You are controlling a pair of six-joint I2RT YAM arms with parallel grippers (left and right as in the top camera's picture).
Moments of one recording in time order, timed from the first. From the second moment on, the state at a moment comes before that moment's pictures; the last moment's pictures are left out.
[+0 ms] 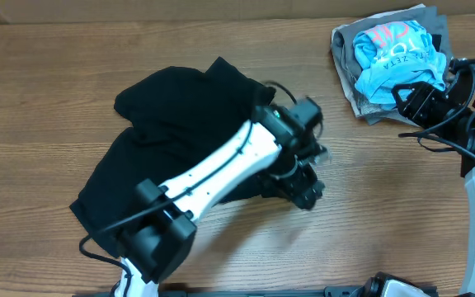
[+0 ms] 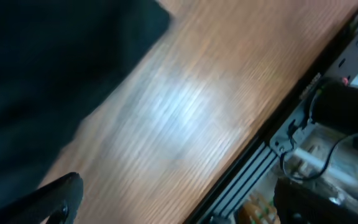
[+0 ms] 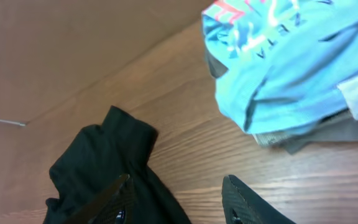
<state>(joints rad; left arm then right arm) -0.78 2.00 1.77 -1.29 0.43 -0.03 -0.33 1.34 1.20 -0.62 -0.59 0.26</state>
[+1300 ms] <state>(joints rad) -0.20 1.98 2.03 -1.30 0.08 -0.05 0.36 2.13 1.36 -0.10 -0.12 0.28</state>
